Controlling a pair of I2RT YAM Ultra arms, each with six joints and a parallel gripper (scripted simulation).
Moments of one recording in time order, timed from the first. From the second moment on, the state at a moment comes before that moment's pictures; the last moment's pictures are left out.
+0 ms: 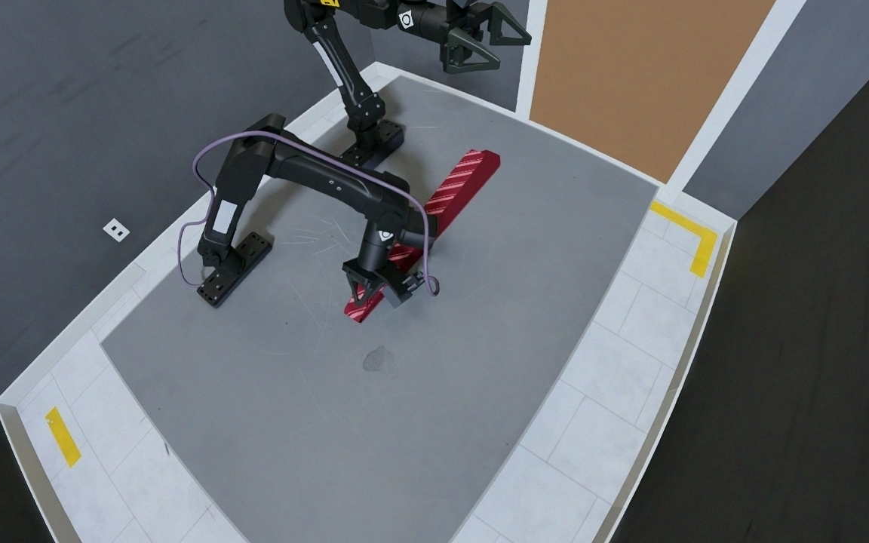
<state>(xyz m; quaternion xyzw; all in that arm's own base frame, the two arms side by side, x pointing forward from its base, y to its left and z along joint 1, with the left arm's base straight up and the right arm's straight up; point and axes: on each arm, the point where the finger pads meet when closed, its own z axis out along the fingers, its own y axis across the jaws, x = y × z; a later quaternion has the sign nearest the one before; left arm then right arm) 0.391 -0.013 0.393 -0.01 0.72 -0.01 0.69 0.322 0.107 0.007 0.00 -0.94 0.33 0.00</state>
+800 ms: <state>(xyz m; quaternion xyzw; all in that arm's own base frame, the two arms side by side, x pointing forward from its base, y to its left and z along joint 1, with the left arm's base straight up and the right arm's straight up) 0.391 -0.013 0.393 -0.01 0.72 -0.01 0.69 0.325 0.110 0.006 -0.01 -0.95 0.32 0.00</state>
